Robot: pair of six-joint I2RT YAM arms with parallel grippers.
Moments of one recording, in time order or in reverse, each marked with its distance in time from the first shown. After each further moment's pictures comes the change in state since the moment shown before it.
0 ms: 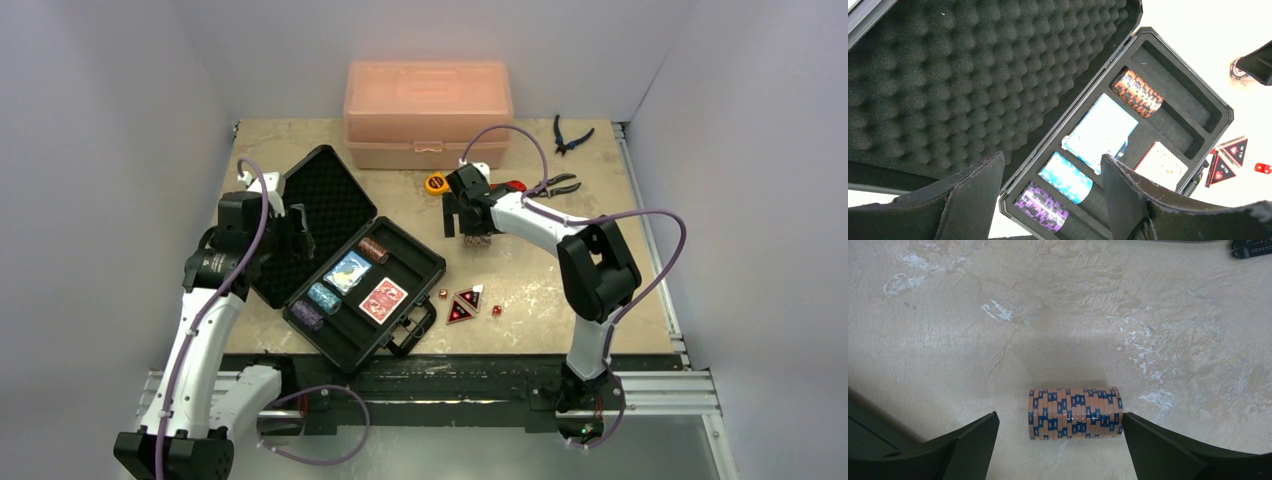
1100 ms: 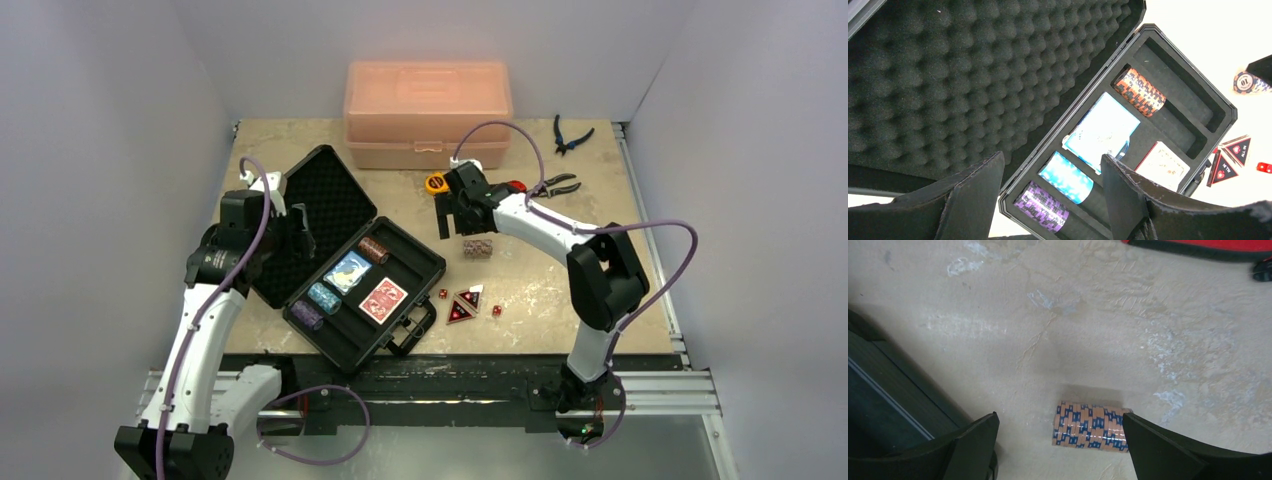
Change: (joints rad) left arm 0.001 0.021 0.000 0.000 0.000 0.000; right arm 0.033 -0.076 0.016 -0.019 -0.058 -0.078
